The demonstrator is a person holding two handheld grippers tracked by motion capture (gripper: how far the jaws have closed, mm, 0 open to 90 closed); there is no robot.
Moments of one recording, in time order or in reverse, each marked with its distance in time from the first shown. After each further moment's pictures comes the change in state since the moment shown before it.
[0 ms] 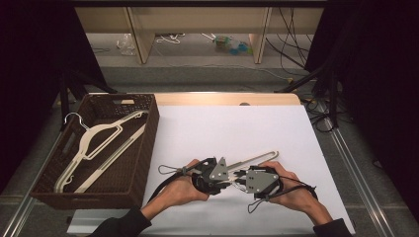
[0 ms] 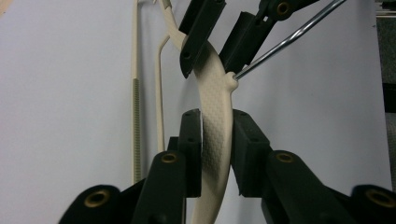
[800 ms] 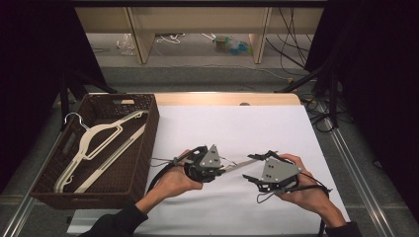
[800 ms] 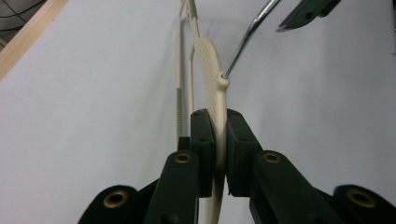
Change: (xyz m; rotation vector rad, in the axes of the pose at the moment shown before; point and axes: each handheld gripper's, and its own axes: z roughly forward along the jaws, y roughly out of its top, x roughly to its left) left arm 0.026 0.000 -0.023 -0.064 0.058 -0.065; right arm -0.007 -0.010 -0.038 -0.088 -0.136 0.259
